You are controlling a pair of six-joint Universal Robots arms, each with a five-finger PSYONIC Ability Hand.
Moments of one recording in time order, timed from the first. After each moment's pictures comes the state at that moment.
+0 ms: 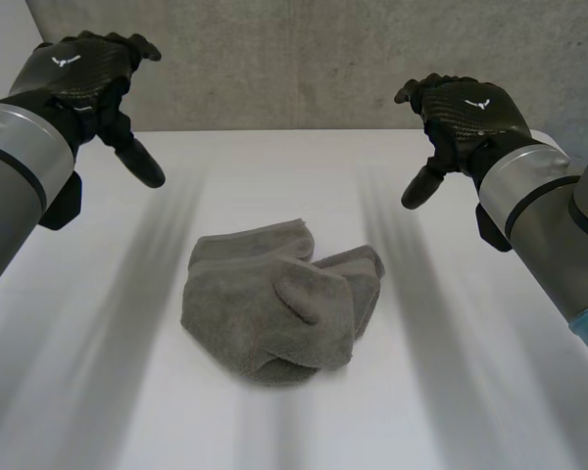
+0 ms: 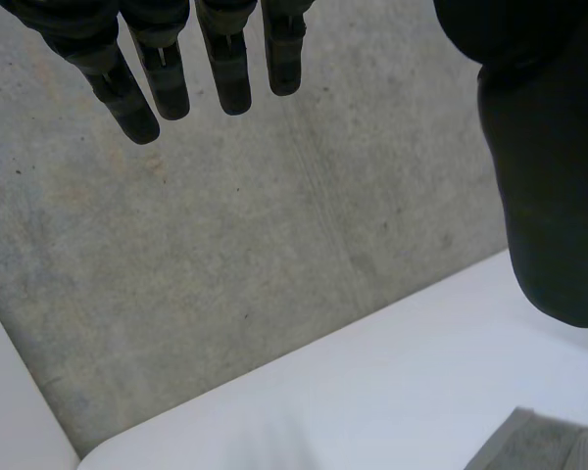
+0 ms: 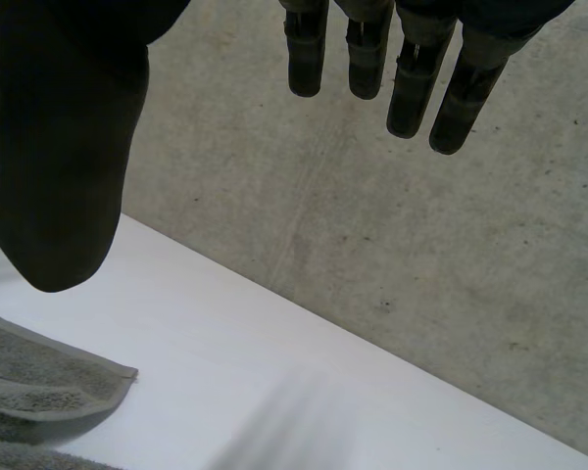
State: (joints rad) left arm 4.27 -1.70 -1.25 2.95 -1.68 3.23; right arm 2.06 -1.34 1.30 0.09 1.59 3.08; left_hand 0.26 0.26 0.25 0.27 0.22; right_hand 0.23 0.25 0.25 0.26 0.06
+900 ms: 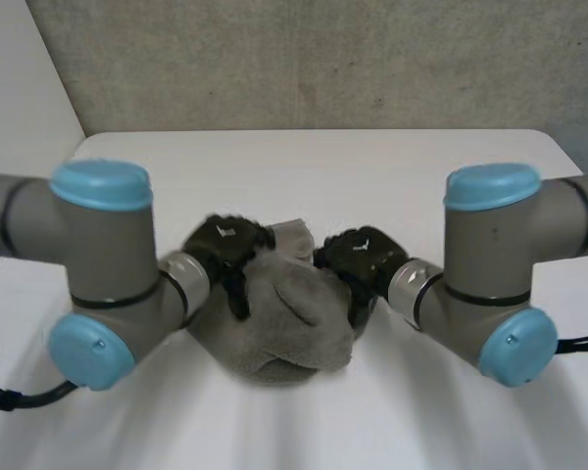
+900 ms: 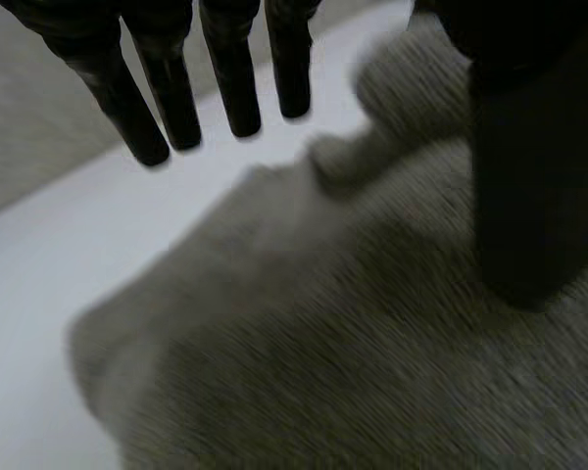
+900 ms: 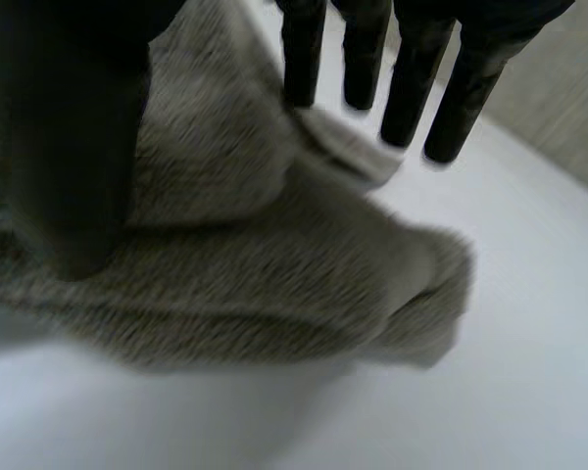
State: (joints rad) left arm 4.17 -2.15 -1.32 3.03 -1.47 3.38; right arm 2.12 -0.92 1.25 0.16 1.33 2.77; left_hand 0.43 0.43 0.43 0.43 0.43; right_hand 0.39 0.39 0.39 0.38 0.22
